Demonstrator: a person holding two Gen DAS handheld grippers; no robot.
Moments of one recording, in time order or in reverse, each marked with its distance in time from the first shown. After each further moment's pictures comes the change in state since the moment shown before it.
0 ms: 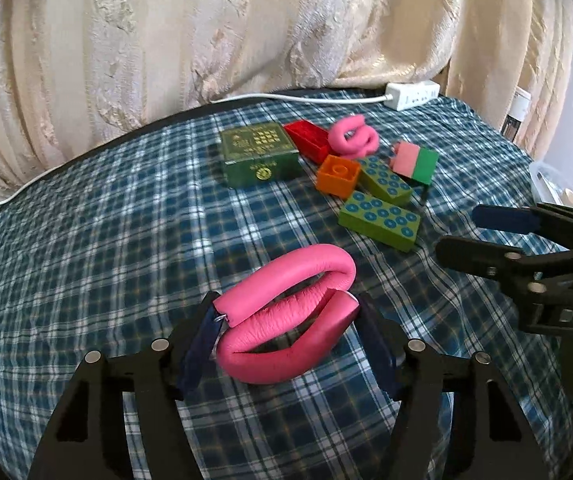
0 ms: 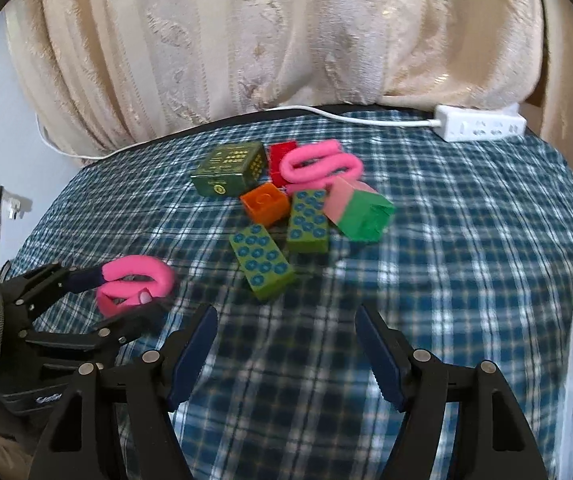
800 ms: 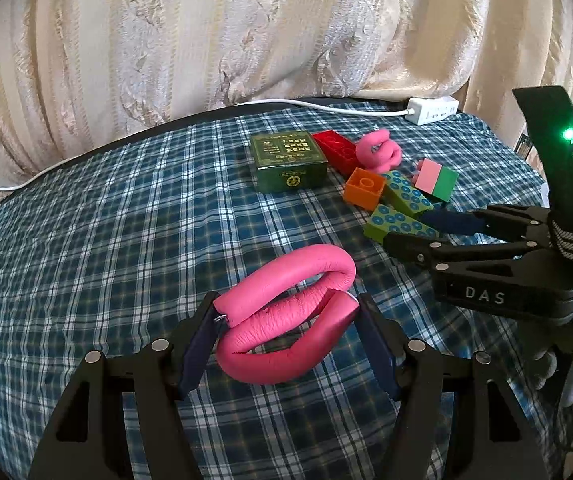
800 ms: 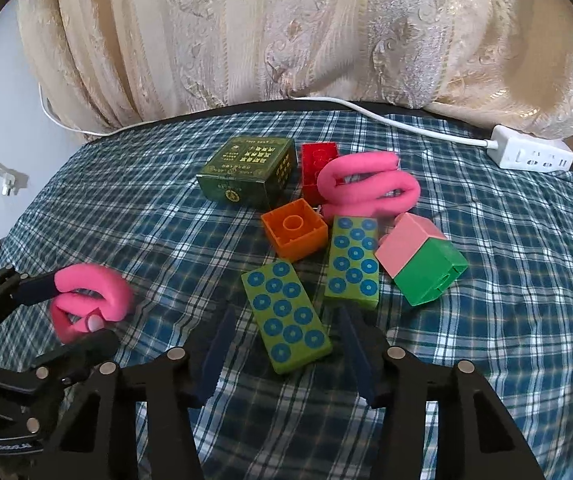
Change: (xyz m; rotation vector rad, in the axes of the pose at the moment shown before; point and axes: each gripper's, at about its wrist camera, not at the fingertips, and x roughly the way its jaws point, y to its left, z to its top) left arm -0.006 0.016 0.000 -0.061 -0.011 0.024; right arm 0.052 0.018 0.026 -0.100 0.051 0.015
